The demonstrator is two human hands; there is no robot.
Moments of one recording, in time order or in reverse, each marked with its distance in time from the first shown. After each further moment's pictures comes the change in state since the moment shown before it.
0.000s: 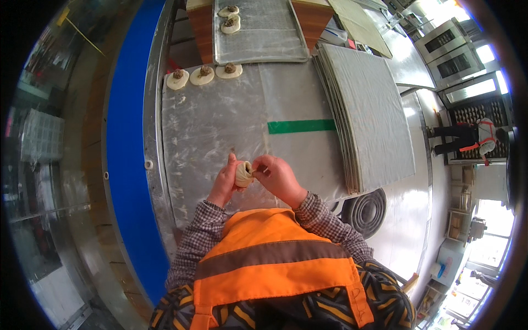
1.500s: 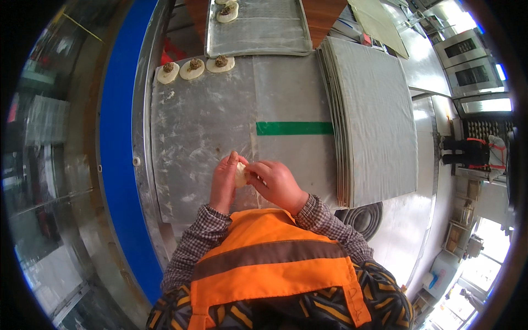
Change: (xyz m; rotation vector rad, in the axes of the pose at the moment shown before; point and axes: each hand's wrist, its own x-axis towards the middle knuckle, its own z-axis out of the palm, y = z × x) left_hand 0.035 0.006 0.076 -0.039 0.328 0.180; right_hand 0.013 0.023 -0.062 -0.087 -0.108 -0.337
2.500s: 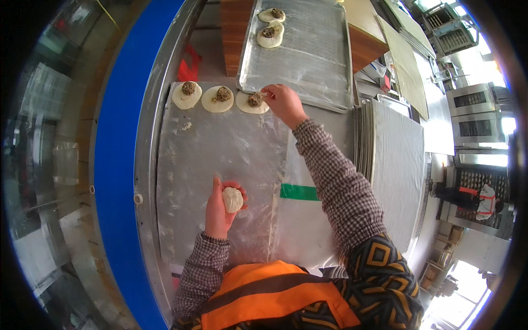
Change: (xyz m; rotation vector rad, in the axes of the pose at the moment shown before) left_hand 0.106 0.013 -0.080 -0.584 0.195 -0.125; right_hand 0.321 0.206 0.008 -0.388 -0.052 0.107
